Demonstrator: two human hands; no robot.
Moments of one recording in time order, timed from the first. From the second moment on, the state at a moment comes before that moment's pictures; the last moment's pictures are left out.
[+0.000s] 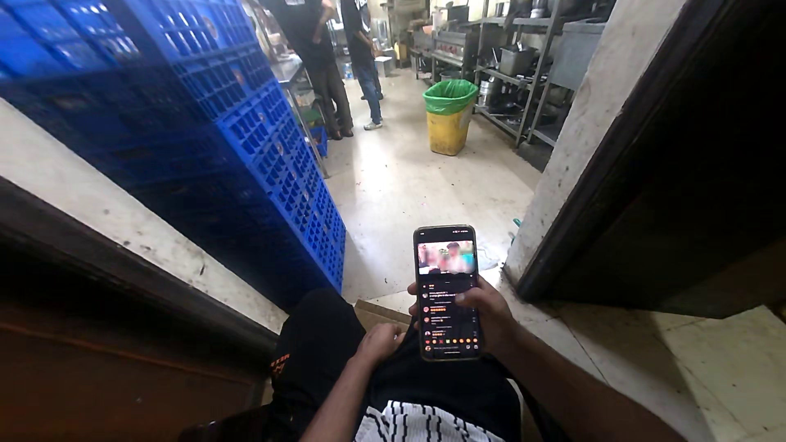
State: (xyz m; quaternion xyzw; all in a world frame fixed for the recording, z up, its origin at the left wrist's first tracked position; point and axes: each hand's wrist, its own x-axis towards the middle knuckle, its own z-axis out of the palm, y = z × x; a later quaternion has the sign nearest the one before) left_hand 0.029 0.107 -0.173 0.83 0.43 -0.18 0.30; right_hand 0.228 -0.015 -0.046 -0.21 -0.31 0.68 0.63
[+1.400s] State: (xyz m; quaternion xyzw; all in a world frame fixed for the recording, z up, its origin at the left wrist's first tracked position) left_hand 0.029 0.106 -0.173 0.83 0.44 -0.17 0.31; right_hand 0.229 -0.013 -0.045 -0.20 -0.31 0.70 0.61
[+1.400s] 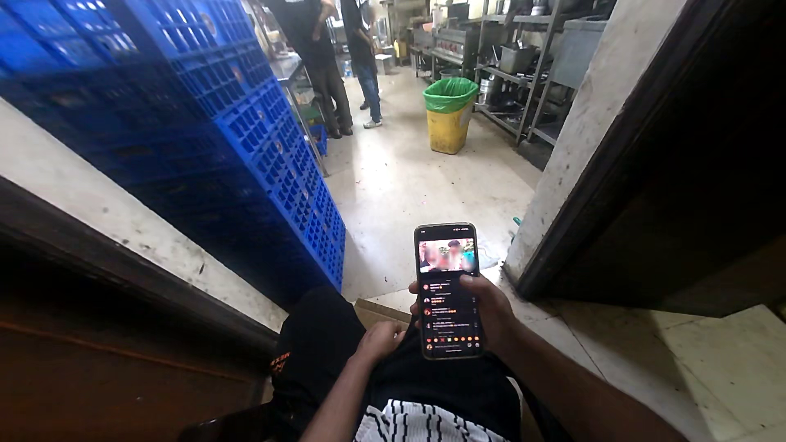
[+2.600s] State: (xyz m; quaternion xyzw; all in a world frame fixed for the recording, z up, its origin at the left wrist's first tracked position) left_hand 0.029 0.107 -0.174 0.82 0.44 -0.18 0.31; right_hand 0.229 -0.012 -0.048 -0.19 -0.32 0.69 0.62
